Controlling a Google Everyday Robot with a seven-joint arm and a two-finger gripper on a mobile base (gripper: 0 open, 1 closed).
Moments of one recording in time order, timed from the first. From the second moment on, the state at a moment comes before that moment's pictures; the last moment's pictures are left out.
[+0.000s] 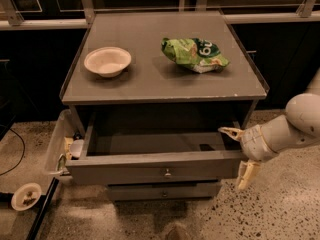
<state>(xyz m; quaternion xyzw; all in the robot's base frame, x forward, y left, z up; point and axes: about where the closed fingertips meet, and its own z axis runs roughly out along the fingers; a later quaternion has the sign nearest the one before) 0.486 -0.227 0.663 -0.70 0.64 0.14 0.27</state>
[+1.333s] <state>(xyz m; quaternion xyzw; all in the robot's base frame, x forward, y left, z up) 0.423 -0.230 0.647 -0.70 0.64 0.18 0.25</state>
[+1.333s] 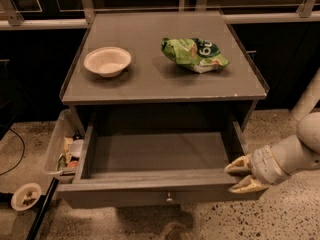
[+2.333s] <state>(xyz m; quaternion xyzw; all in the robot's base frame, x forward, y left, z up) 0.423 -0.231 0.650 -0.70 0.64 0.18 0.25</state>
